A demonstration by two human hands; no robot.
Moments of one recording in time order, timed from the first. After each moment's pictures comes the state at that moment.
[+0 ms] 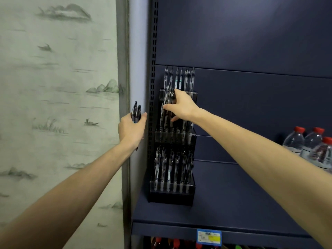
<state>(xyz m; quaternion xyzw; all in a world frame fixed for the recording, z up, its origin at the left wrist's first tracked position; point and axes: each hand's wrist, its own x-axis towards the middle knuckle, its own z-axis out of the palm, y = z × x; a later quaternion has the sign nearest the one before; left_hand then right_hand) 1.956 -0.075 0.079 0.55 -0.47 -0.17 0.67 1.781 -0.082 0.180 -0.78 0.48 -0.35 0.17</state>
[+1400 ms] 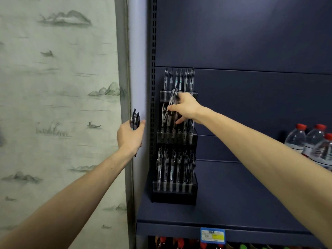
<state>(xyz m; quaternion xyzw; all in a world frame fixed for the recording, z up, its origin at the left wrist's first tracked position) 1.966 -0.070 0.063 0.57 -0.46 -0.16 0.66 1.771 -0.085 0.180 -0.75 0.48 -0.38 0.24</state>
